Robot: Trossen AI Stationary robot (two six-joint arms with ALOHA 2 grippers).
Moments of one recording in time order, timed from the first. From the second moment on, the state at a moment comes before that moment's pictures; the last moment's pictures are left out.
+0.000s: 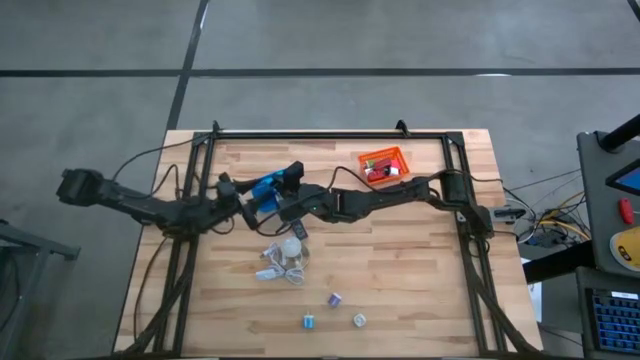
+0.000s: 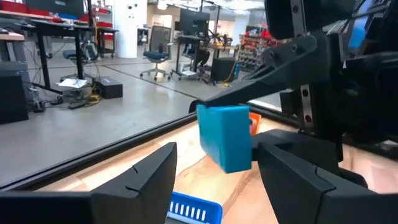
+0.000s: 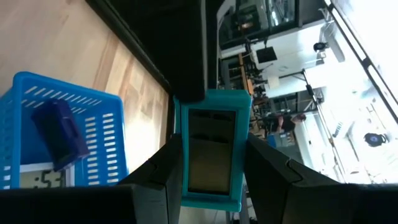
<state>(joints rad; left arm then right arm) -0.14 0.84 0.10 0.71 -0.73 -0.15 0.00 2.16 1.58 0.34 0.60 -1.05</state>
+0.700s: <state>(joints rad) -0.14 1.04 0.19 0.83 -0.79 -0.13 -0.01 2.16 1.58 0.32 0.61 -1.05</state>
